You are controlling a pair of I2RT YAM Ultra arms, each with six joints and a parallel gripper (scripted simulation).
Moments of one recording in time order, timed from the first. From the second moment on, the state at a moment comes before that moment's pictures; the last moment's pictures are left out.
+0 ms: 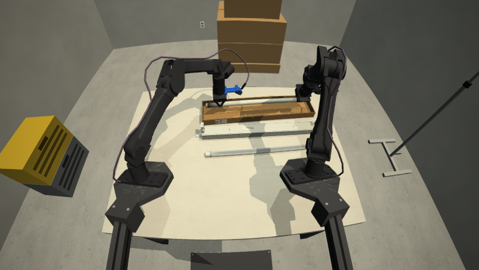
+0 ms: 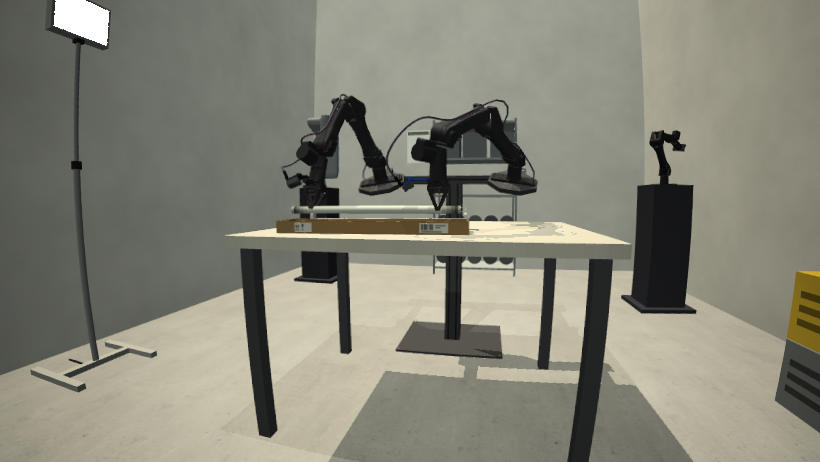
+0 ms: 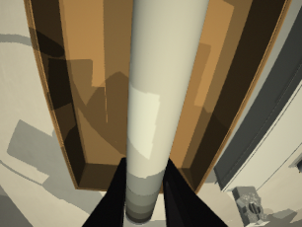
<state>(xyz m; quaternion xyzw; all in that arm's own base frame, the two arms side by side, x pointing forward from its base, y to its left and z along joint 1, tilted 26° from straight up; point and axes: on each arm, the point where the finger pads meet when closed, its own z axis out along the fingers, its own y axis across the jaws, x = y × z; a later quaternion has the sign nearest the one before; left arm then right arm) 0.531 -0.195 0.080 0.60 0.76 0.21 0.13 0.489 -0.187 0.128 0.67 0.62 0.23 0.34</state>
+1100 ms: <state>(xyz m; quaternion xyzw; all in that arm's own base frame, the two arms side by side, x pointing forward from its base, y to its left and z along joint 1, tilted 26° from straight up) 0.540 -0.191 0.060 0.60 0.76 0.21 0.13 0.498 -0.190 0.107 0.67 0.62 0.23 0.34</state>
